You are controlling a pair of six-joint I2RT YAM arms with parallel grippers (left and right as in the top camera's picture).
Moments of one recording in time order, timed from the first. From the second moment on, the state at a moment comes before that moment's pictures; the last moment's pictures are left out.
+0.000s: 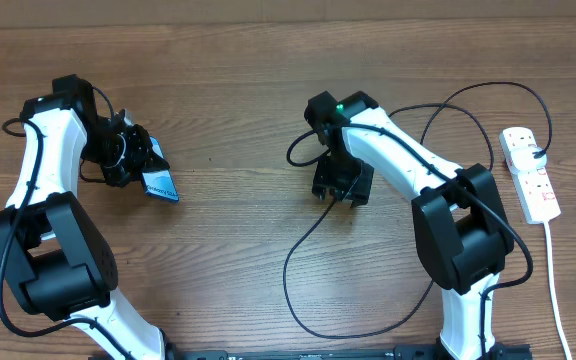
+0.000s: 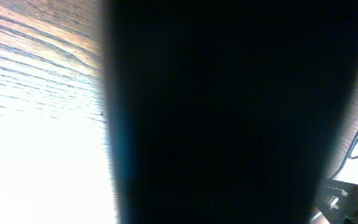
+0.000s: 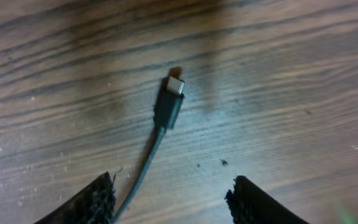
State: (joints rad) left arm 0.28 1.95 1.52 -1.17 0.46 -0.21; right arm 0.51 2.11 1.61 -1.24 -0.09 0.77
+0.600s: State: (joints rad) left arm 0.28 1.95 1.52 -1.17 0.46 -0.21; right arm 0.51 2.11 1.48 -1.02 -0.08 0.86
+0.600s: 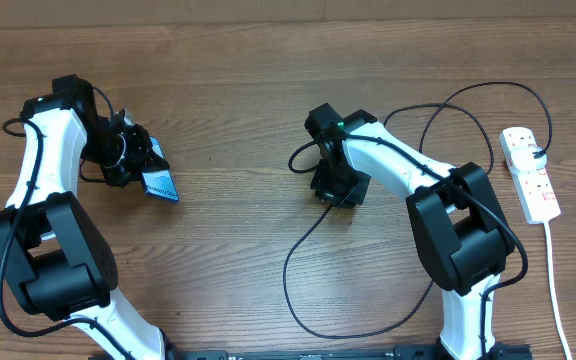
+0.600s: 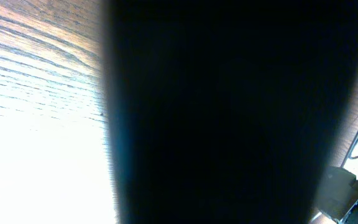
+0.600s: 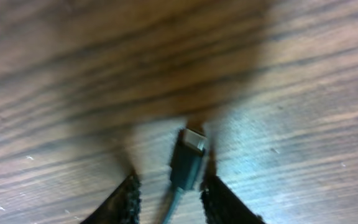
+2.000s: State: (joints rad) left arm 0.28 1.95 1.52 -1.17 1.09 0.06; right arm 0.48 2.02 1.48 -0.93 -0.77 0.16
